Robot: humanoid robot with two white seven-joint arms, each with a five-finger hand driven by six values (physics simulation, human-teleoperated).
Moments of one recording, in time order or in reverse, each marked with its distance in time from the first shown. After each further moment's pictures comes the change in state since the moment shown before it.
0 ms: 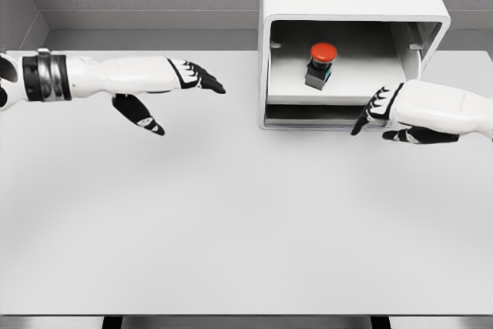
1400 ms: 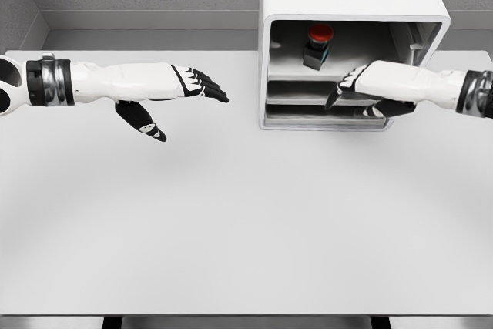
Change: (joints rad) left arm -0.002 0.008 -0.015 -0.017 -0.005 0.000 0.000; right arm -0.284 0.189 0.255 0.330 0.073 0.000 0.000
